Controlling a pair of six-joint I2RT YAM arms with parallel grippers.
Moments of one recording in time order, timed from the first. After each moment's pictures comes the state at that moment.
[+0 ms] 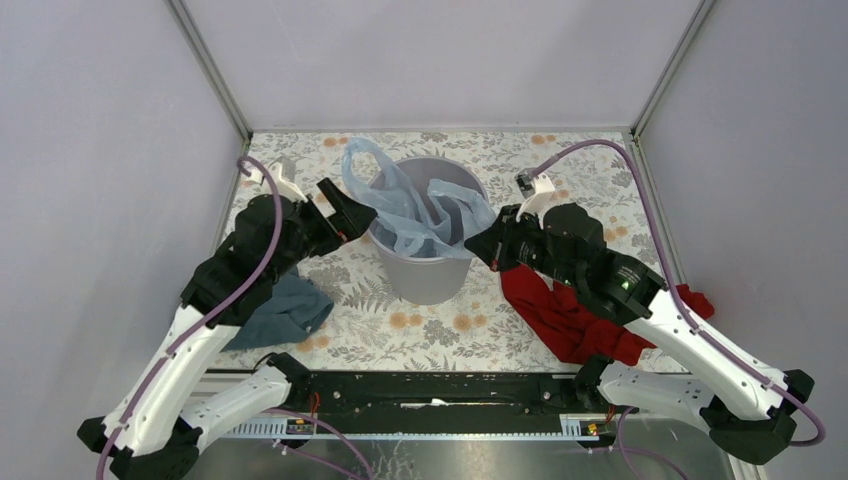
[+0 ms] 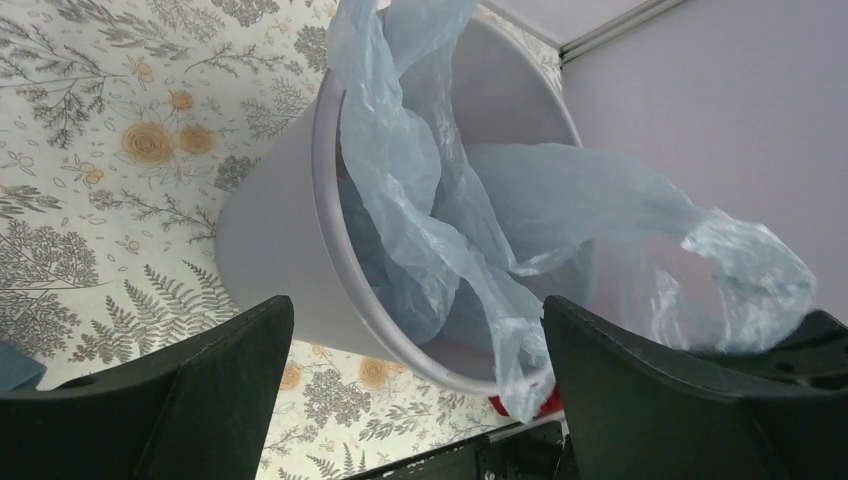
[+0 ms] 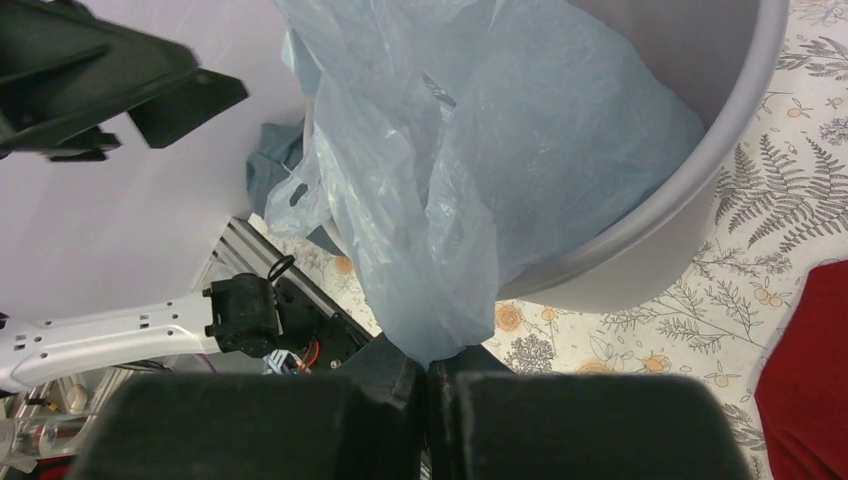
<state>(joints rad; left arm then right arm) -0.58 0.82 1.20 -0.74 -0.14 -0.84 0.86 0.94 1.11 -0.49 0.03 0.61</state>
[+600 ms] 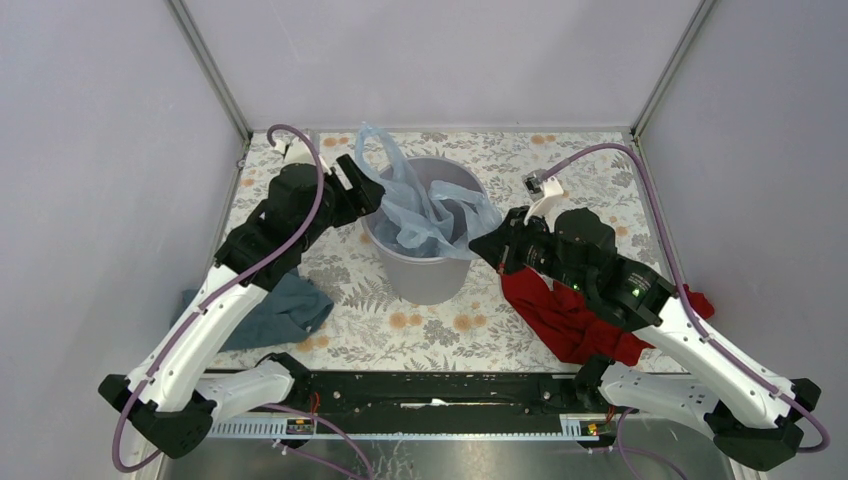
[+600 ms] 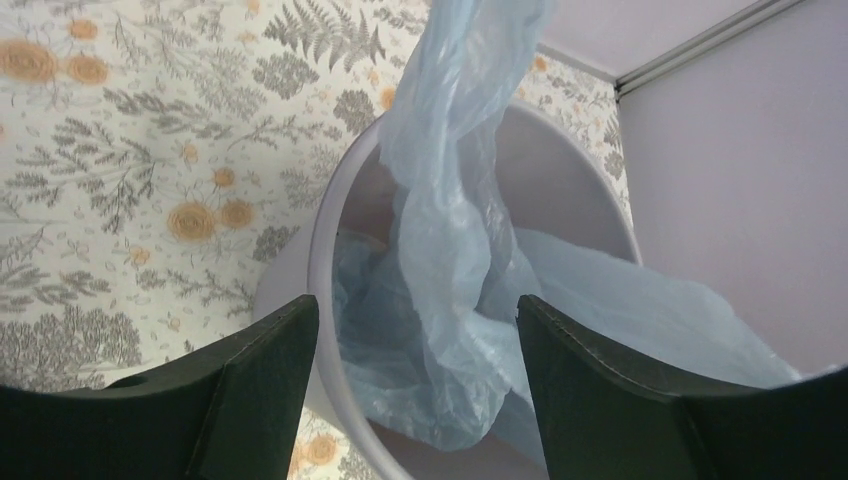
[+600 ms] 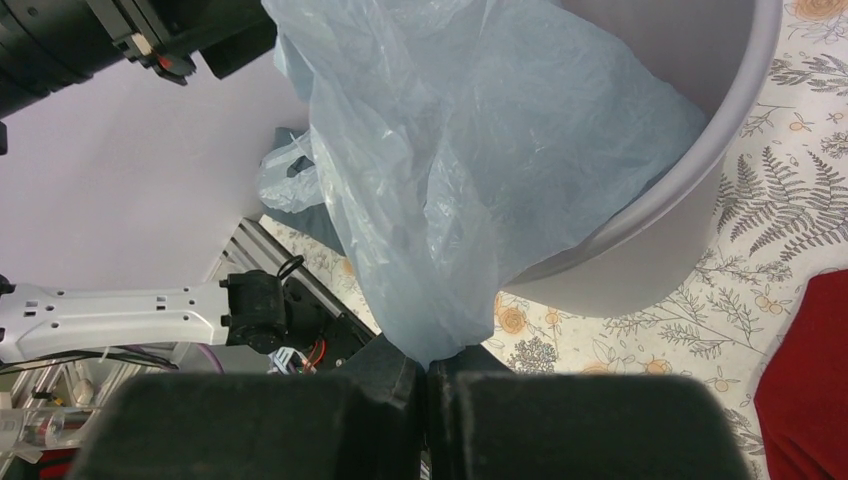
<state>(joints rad) -0.58 1.04 1.28 -0.65 -0.23 -0.75 0.86 0.89 1.09 -0.48 0.01 0.60</state>
